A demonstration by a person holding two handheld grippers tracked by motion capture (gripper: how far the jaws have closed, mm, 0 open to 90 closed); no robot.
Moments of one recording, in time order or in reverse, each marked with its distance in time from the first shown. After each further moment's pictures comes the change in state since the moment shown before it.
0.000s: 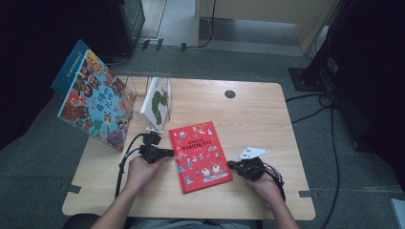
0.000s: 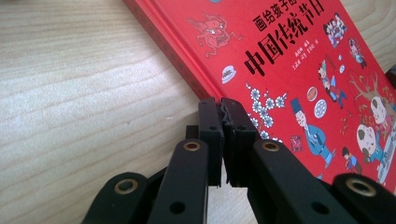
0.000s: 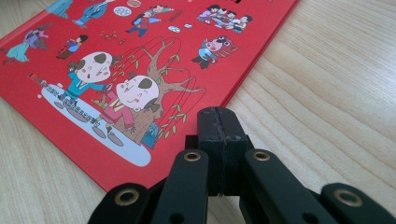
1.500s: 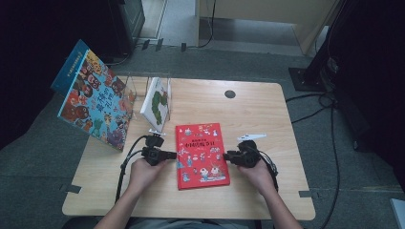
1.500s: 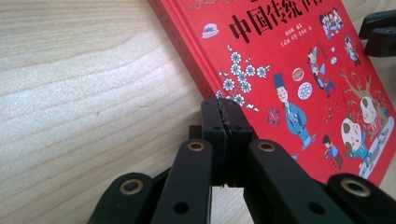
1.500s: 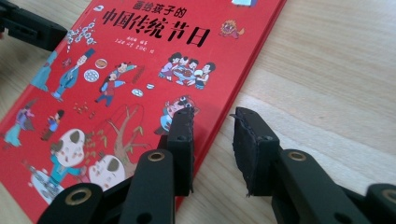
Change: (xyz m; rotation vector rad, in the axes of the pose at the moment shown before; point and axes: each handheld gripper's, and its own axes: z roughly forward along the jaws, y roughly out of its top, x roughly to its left) left arm -0.009 -0.005 0.005 0.014 -0.023 -0.002; right arm -0.018 0.036 0.015 0.070 -0.010 0.338
